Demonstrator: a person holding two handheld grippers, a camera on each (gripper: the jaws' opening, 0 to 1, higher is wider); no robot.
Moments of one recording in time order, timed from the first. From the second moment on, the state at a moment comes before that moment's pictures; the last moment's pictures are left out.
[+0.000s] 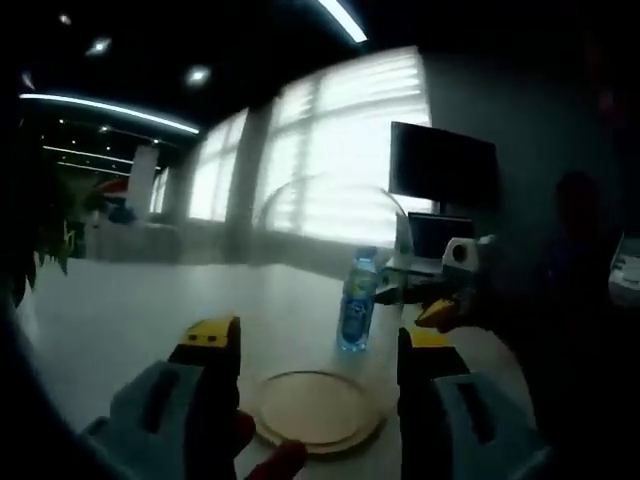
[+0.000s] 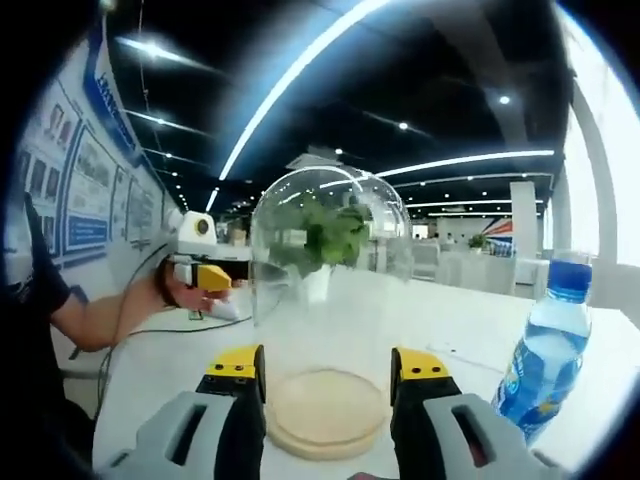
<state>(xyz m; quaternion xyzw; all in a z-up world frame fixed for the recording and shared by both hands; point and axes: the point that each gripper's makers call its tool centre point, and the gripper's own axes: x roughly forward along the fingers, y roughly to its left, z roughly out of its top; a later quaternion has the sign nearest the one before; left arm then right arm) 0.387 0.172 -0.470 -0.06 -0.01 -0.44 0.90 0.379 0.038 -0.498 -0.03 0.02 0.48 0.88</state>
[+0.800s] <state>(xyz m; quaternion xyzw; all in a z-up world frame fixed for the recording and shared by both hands) 0.409 0.152 -0.463 -0.03 0.02 -0.52 0.85 0.403 0.060 -0.490 -0.04 0.03 0.56 0.83</state>
